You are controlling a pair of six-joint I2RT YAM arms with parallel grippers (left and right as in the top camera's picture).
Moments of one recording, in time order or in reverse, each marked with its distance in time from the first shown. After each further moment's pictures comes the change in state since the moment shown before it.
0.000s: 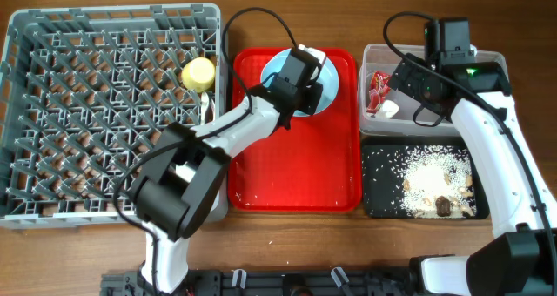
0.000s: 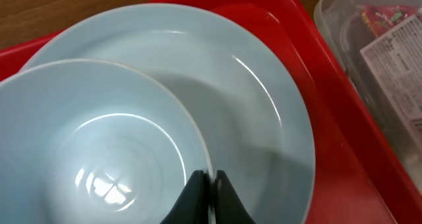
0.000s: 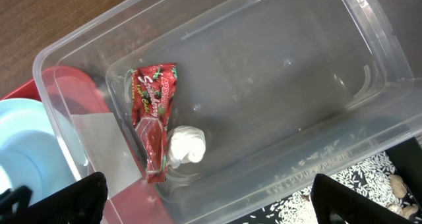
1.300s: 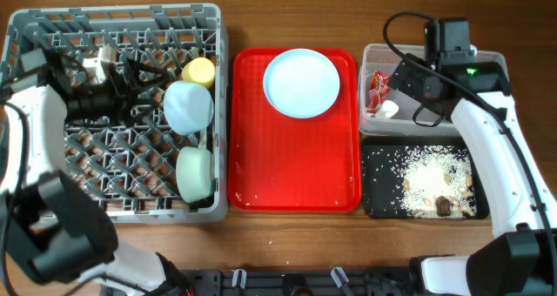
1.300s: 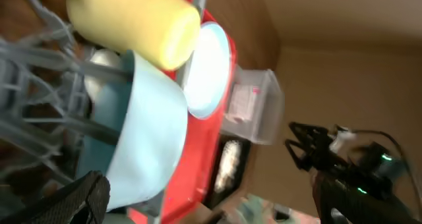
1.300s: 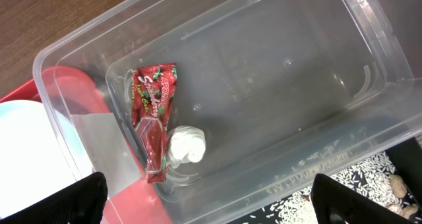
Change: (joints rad) left arm 1.035 -0.288 0.055 -0.941 1.047 0.084; right arm 0.000 0.000 0.000 -0.001 0.000 0.000
